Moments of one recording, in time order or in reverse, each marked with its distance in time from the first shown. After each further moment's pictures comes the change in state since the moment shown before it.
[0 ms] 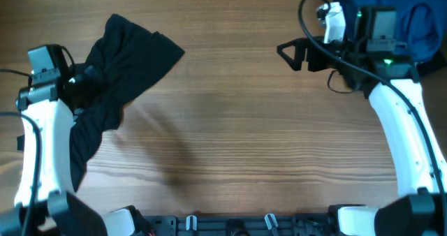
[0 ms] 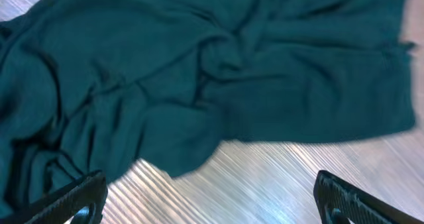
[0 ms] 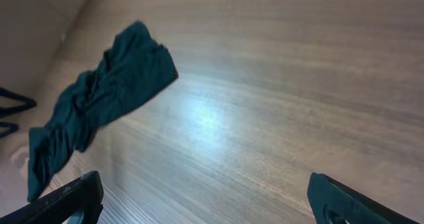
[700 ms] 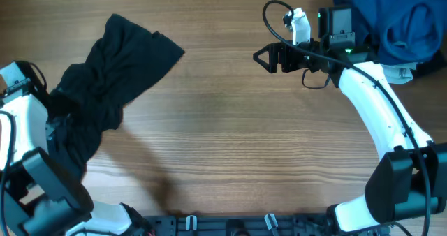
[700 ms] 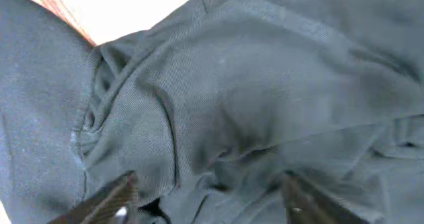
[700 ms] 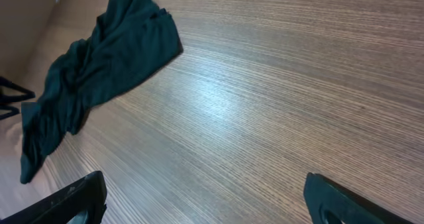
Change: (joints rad) left arm 0.235 0.204 0.000 0.060 -0.067 0.138; right arm 0.110 0.169 0.000 0.099 0.012 0.007
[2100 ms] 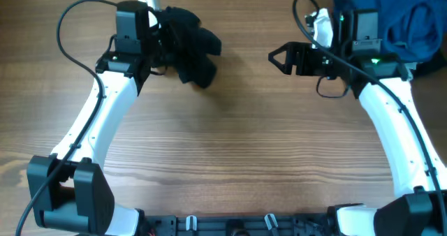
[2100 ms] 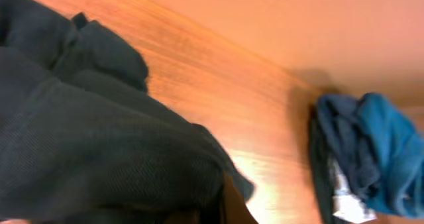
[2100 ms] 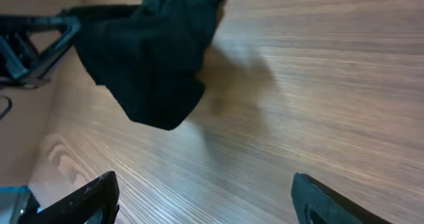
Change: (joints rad) left arm -0.722 -0.045 0.120 0.543 0.382 -0.247; right arm -0.029 -0.163 0.005 -0.161 0.005 0.164
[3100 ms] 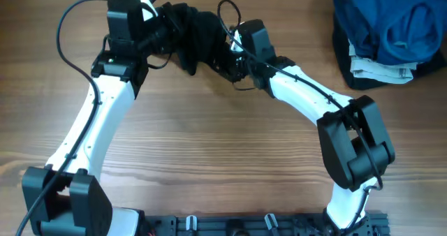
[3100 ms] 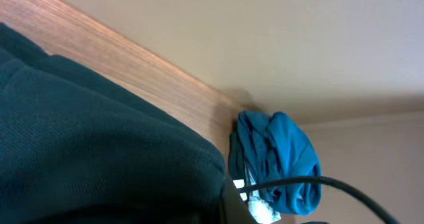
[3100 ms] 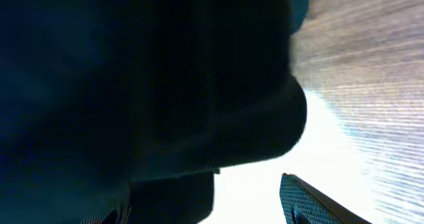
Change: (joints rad) left arm 0.000 -0.047 0.000 0.145 0.144 -0.225; right arm 0.365 0.464 -0.002 0.702 0.064 0.787
